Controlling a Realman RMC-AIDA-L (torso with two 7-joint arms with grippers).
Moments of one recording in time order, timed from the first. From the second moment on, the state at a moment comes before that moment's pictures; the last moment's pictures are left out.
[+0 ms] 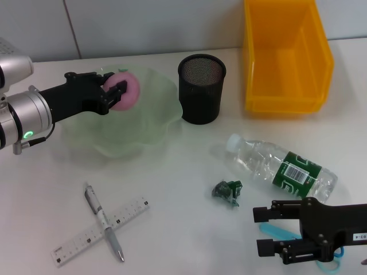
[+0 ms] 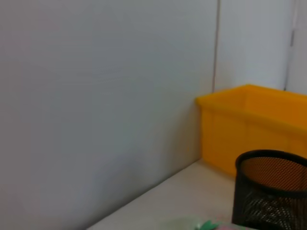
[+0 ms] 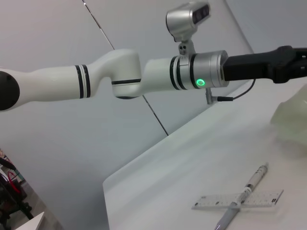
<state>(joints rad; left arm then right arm) -0.60 -2.07 1.14 0.57 1.52 0.89 -1.25 0.38 2.04 -0.65 -0.54 -2.09 -1.89 1.36</state>
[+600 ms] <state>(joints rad) -0.60 -2.07 1.13 0.57 1.52 0.88 -1.27 0.38 2.04 -0.65 -0.54 -2.09 -1.89 1.36</state>
